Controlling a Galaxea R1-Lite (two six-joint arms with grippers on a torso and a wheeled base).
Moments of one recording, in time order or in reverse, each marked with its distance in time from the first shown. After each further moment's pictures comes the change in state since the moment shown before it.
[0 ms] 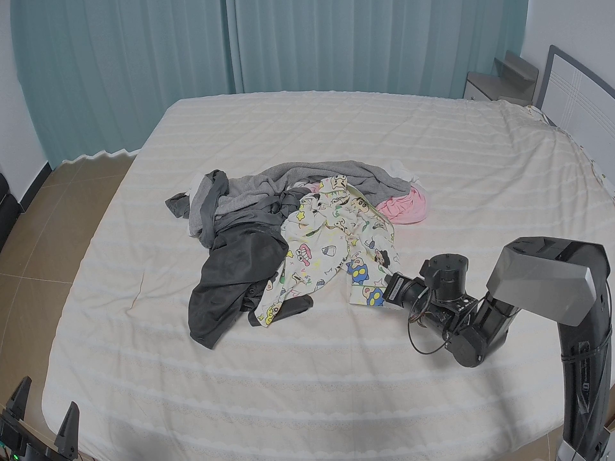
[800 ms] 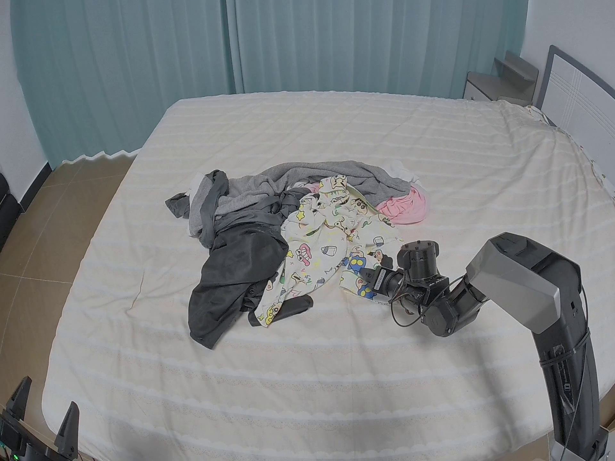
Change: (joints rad) left arm 0.000 0.000 0.000 0.000 0.000 -0.006; right arm -0.033 0.200 -0.497 0.473 -0.021 -0.049
